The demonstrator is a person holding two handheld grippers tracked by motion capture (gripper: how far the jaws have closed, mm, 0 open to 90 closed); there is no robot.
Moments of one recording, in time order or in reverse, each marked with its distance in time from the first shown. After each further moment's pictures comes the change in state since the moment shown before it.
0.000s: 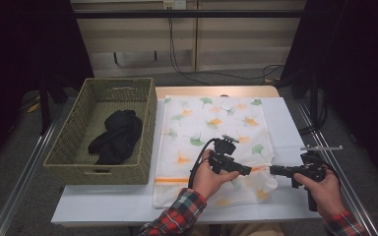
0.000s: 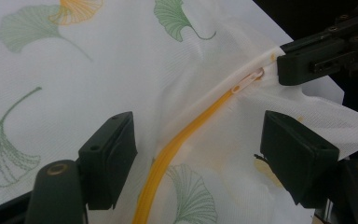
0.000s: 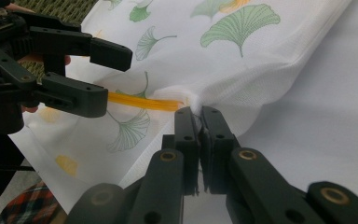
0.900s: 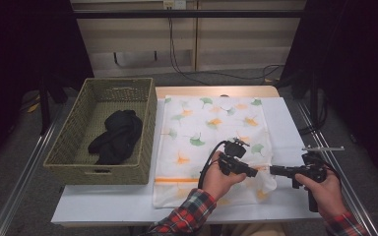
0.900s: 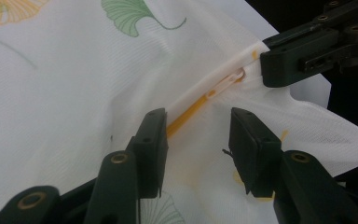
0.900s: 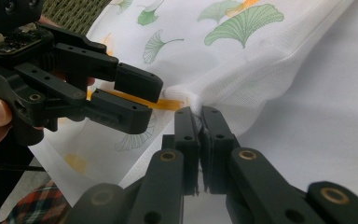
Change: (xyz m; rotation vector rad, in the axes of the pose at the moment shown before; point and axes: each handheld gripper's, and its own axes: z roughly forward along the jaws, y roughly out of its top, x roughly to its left) left arm -0.015 0.006 0.021 0.024 -0.038 0.034; right arm 0.000 -0.001 -0.002 -0.012 0.027 -0.001
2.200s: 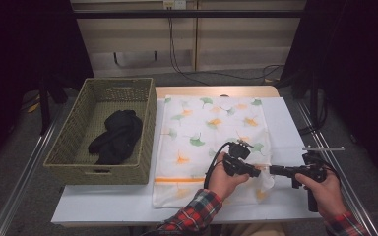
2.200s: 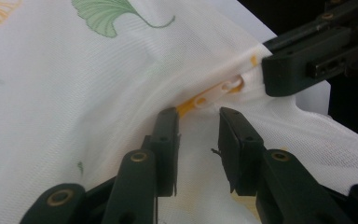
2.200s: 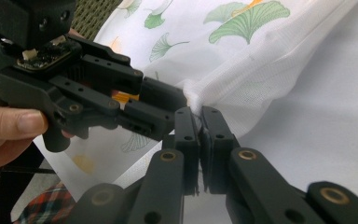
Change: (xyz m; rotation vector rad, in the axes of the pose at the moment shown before) left arm 0.001 0.001 0.013 -0.007 -0.024 0.025; right arm -0.001 0.000 0.000 -0.010 0.034 0.023
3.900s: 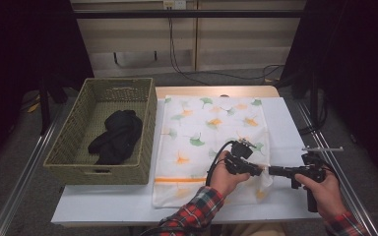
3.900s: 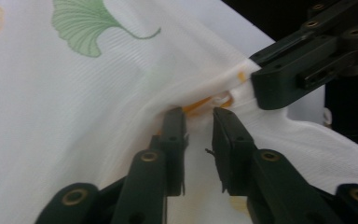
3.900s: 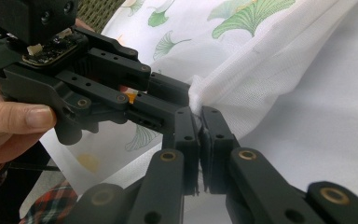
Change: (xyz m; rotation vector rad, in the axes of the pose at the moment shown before) left arm -0.001 0.003 0.008 -0.021 -0.049 0.066; right arm -0.001 -0.001 0.002 0.009 0.018 0.006
